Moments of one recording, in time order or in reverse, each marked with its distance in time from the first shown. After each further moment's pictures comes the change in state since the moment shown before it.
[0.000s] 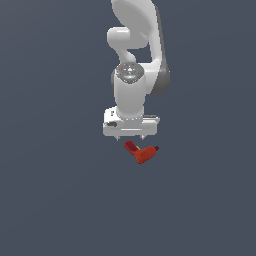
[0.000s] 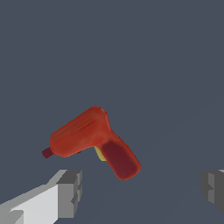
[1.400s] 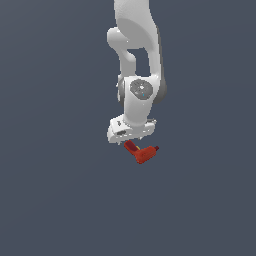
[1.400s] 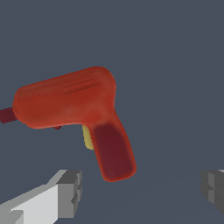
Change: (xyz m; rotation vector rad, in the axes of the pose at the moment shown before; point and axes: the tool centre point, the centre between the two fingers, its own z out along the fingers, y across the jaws) arm -0.025 0.001 0.057 -0.118 -0.052 -0.297
